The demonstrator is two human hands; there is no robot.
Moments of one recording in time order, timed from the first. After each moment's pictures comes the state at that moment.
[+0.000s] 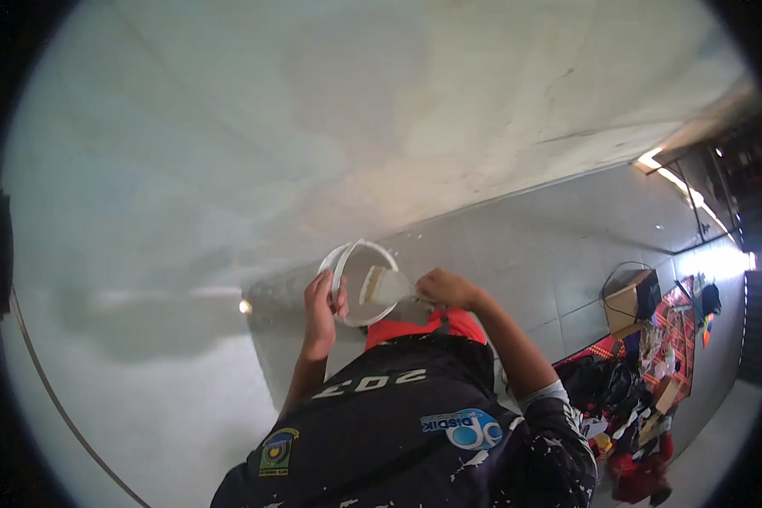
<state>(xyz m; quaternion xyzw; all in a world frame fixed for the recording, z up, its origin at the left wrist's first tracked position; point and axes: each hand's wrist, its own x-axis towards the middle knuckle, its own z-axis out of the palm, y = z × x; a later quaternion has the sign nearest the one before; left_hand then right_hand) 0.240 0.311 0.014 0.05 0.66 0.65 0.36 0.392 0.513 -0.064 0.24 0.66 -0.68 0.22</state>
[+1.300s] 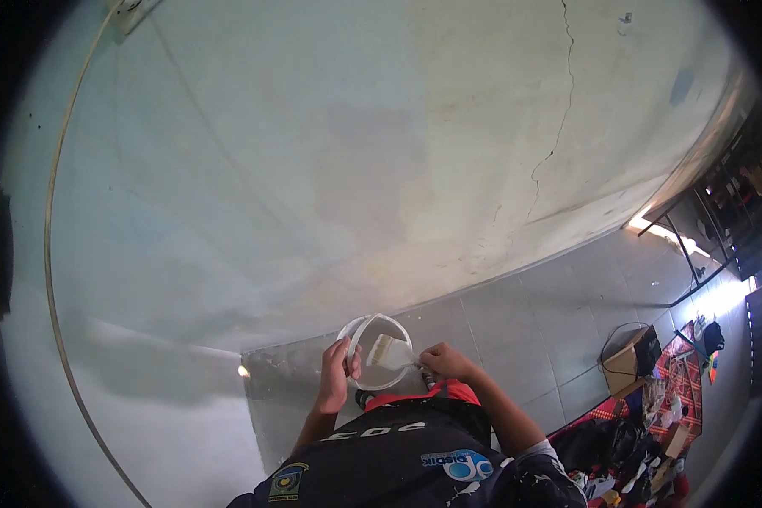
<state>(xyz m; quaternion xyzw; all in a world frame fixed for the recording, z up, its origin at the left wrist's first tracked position) 0.248 0.308 -0.003 0.08 0.64 0.66 0.38 0.409 0.496 -0.087 0.29 0.63 -0.70 0.15</state>
